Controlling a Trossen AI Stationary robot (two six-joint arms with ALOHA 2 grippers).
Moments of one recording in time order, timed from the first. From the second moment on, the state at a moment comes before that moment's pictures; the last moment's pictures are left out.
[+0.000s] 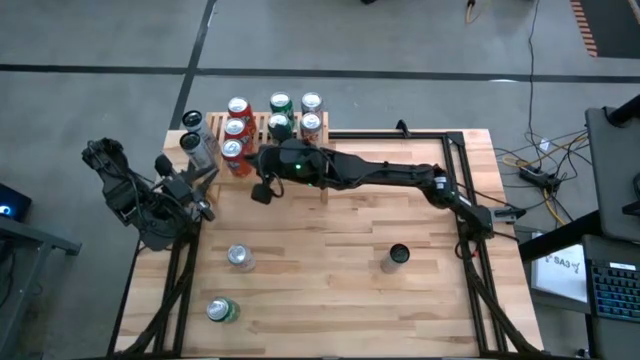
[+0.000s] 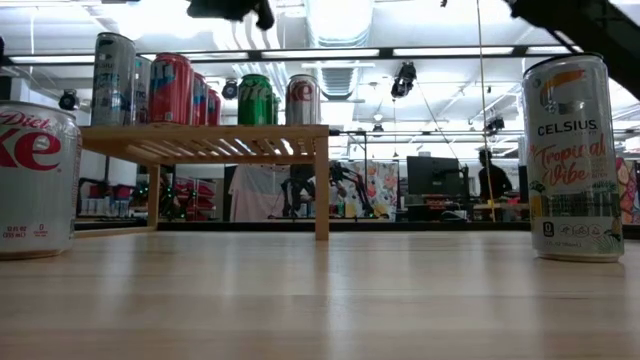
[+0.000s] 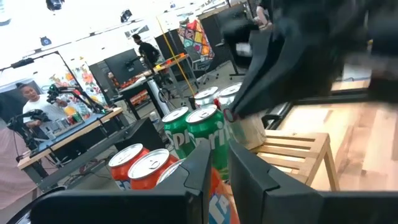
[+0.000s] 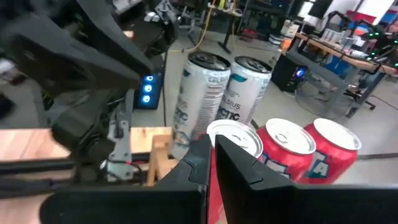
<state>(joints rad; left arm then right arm) -0.79 0.68 0.89 -1.08 -1.55 -0.51 -0.07 2.27 2.36 -0.24 0.26 -0.18</state>
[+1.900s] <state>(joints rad) -0.86 1.56 1.48 -1.38 0.05 -1.18 0.22 1.90 2.32 -1.57 0.25 0.12</state>
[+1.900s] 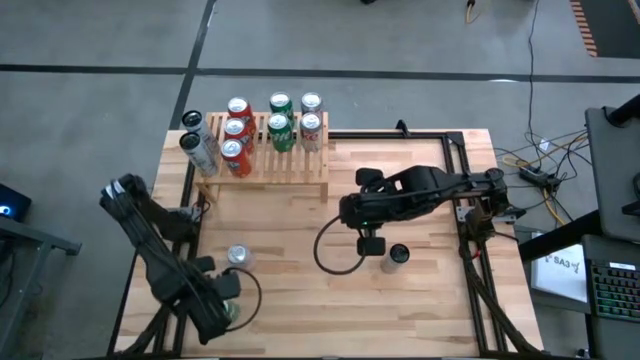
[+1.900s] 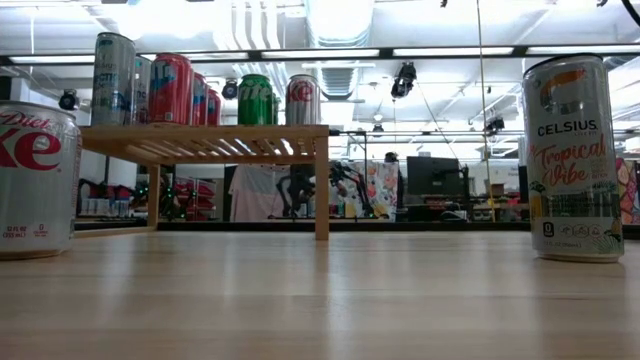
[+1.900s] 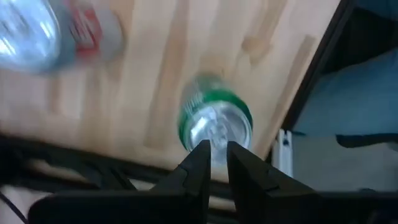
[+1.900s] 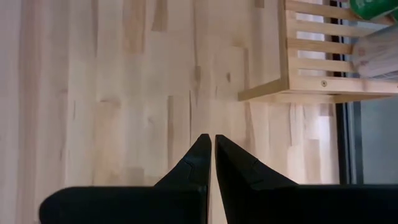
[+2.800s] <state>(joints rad) -1.02 1.71 1.51 -1.45 0.00 -1.22 0.22 1.90 2.32 -1.48 0.25 0.15</state>
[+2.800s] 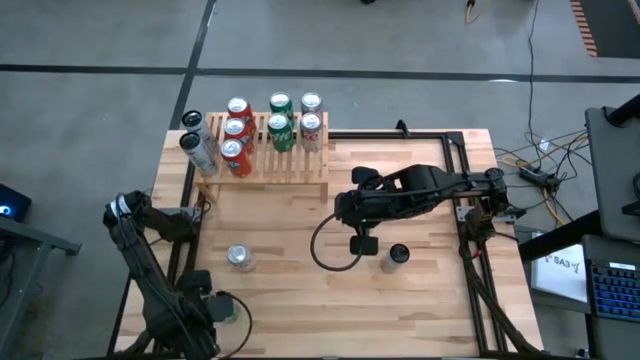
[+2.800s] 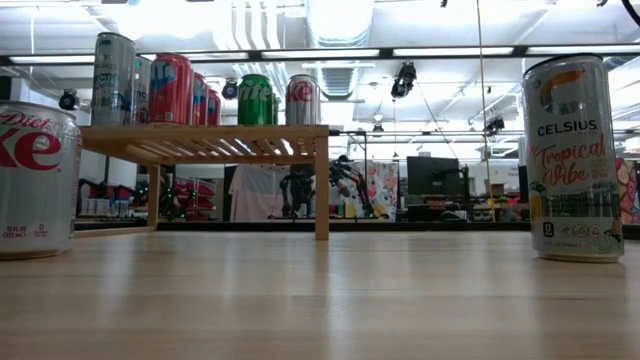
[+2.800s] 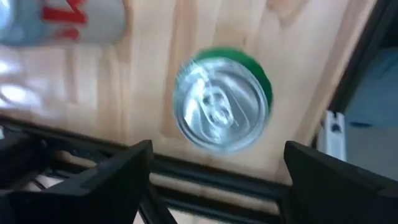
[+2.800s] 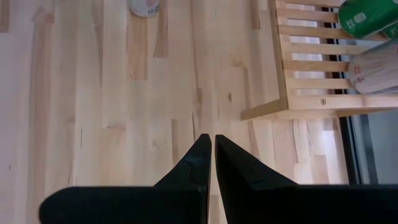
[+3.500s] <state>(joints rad) -1.02 1.72 1.50 -1.42 -0.13 -1.23 0.22 1.90 2.32 -1.48 0.25 0.16</state>
